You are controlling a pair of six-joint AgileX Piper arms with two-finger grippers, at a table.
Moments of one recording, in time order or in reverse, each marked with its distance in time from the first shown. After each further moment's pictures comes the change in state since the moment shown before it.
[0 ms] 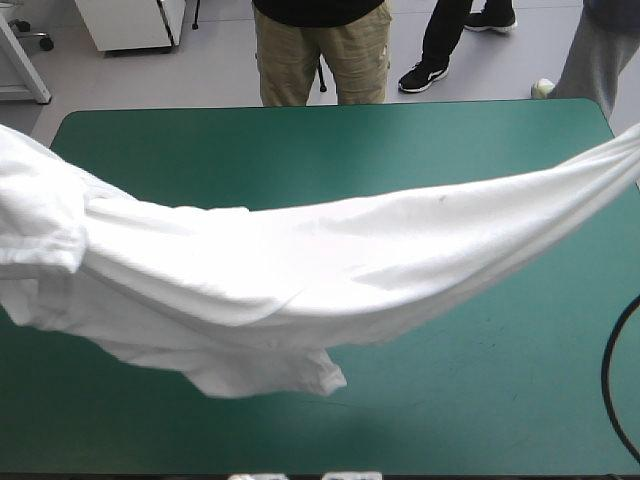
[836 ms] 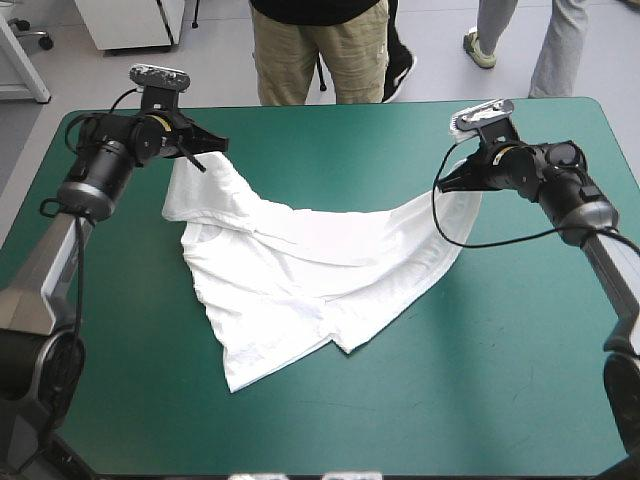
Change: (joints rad) left arm 0.000 0.568 0.812 -0.022 -0.512 -0.097; right arm -0.090 0.758 0.463 0.072 -0.516 0.025
